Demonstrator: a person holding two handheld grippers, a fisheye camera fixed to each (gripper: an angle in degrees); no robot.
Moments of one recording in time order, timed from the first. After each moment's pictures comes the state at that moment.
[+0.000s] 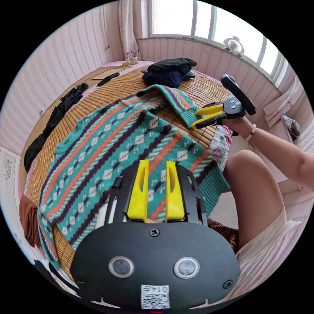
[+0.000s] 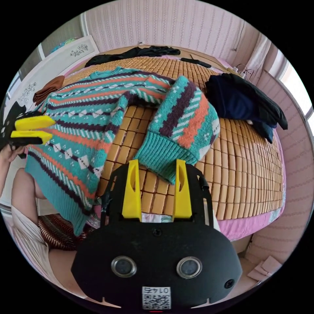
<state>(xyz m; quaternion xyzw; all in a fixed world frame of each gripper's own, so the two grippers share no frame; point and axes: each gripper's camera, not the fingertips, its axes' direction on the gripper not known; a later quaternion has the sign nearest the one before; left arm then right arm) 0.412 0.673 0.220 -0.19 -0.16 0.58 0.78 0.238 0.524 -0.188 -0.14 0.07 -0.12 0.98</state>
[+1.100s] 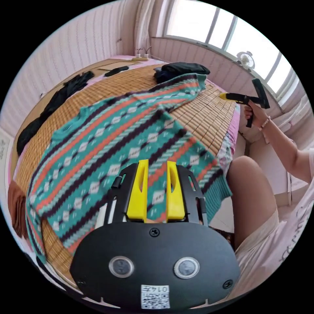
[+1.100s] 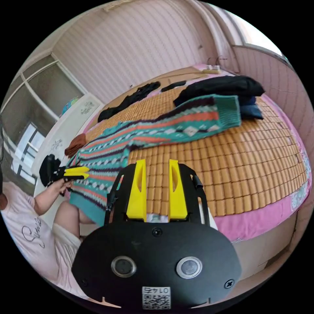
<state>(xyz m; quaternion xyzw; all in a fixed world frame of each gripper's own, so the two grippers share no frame) 0.403 0.551 0.150 -0.20 -0.15 0.51 0.83 0.349 0.514 -0.266 -0.05 -0.12 0.02 0.99</state>
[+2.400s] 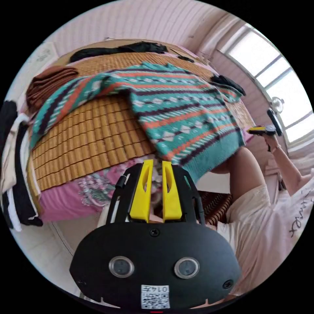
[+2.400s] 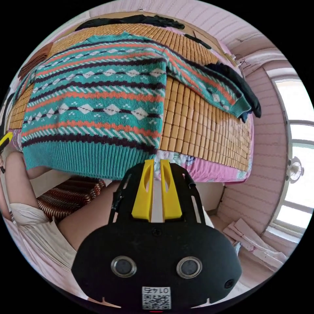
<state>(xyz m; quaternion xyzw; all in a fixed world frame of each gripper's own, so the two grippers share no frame) 0.236 0.421 -0.234 -0.16 -0.20 0.30 0.92 -0.046 0.568 -0.116 -0.28 0.23 -0.13 0.92</state>
